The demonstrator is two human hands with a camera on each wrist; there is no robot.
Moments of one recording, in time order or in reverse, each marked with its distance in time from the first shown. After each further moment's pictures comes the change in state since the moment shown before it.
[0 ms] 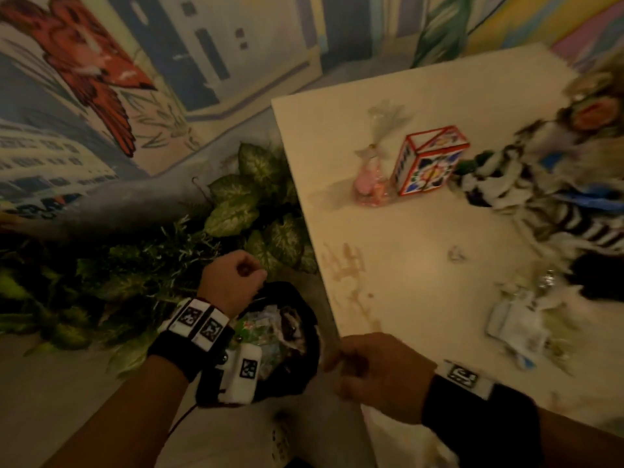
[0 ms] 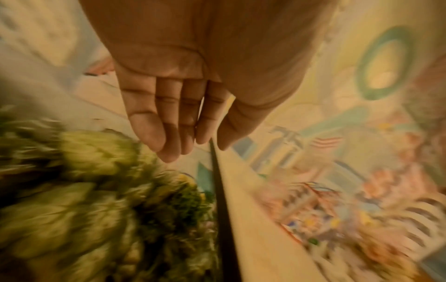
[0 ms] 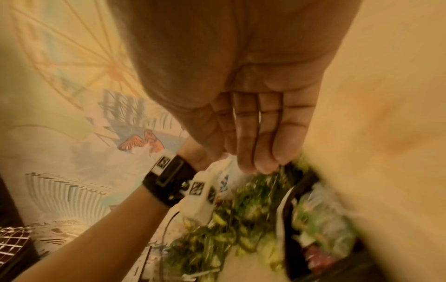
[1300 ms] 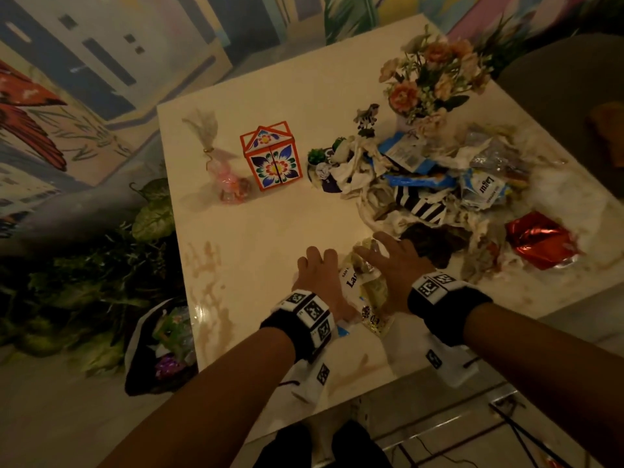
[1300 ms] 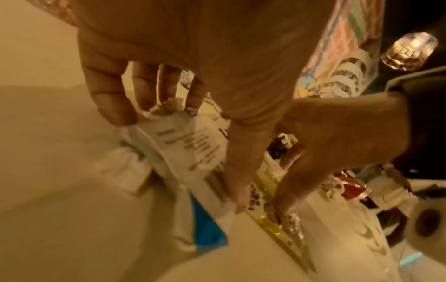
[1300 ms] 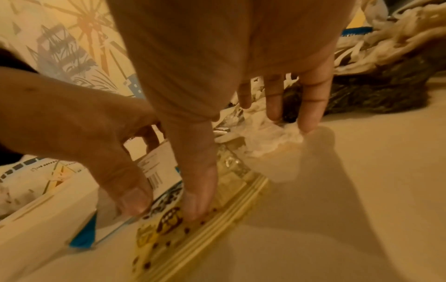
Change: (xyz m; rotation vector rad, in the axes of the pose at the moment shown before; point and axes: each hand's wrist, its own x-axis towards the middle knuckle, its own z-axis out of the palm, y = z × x) left_hand -0.095 0.278 0.250 0.532 -0.458 0.196; right_hand -0.108 0.230 -0.183 -0.681 0.219 0.304
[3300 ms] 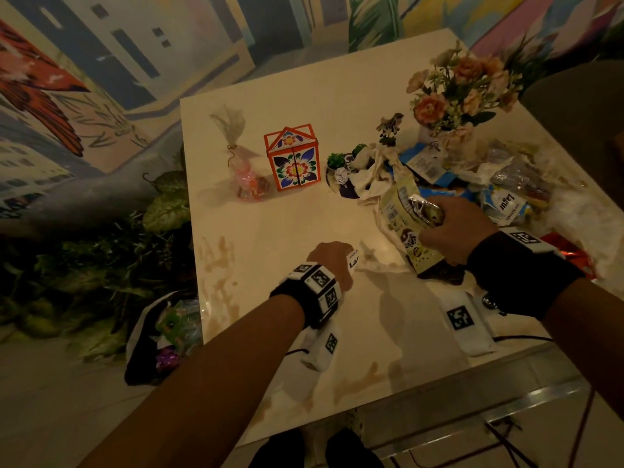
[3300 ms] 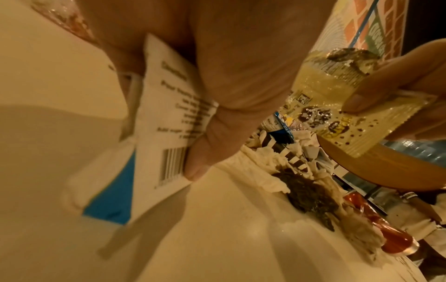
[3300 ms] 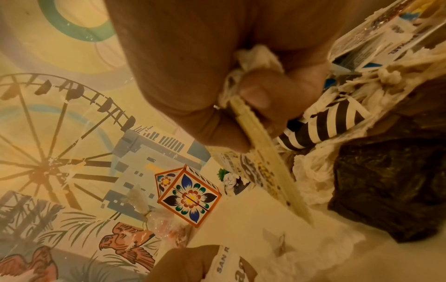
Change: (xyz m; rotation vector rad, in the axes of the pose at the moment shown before) left_hand 0.026 -0.003 -0.035 -0.201 -0.008 0.021; right_hand -0.019 0.015 -0.087 0.631 0.376 0.121
